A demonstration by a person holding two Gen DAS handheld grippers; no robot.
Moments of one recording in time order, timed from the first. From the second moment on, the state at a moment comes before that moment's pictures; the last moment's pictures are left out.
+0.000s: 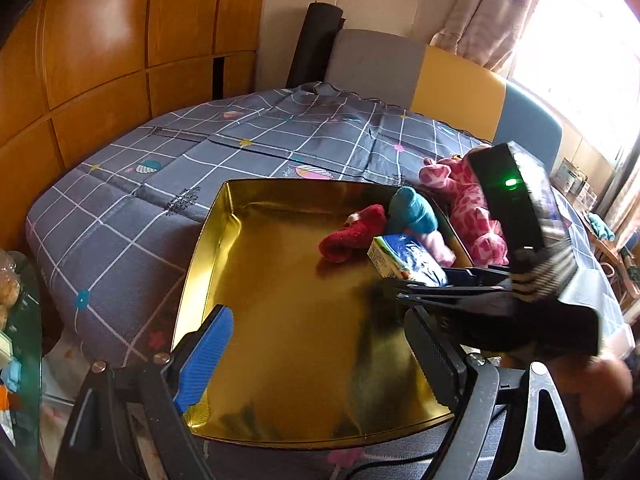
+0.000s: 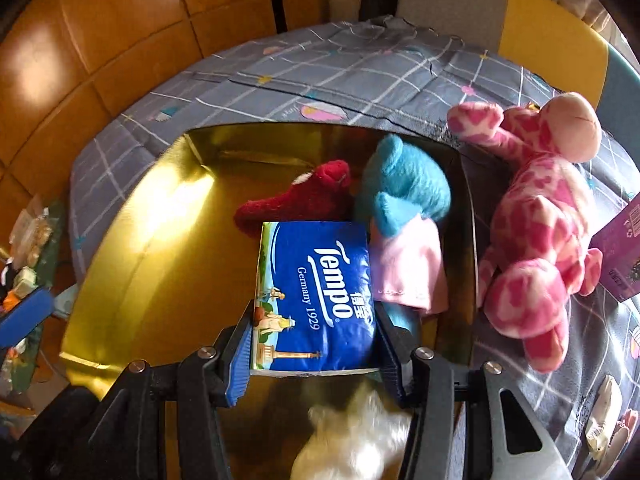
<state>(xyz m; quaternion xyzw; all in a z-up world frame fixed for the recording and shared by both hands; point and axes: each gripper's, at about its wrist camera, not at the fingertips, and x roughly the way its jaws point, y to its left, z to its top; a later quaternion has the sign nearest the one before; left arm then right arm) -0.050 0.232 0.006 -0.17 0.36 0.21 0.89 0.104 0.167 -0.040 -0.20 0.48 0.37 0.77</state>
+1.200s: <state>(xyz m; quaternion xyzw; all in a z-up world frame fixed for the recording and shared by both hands) -0.052 0.214 0.015 -0.15 0.36 0.20 0.90 0.086 0.081 0.010 -0.11 0.41 0.34 0.84</state>
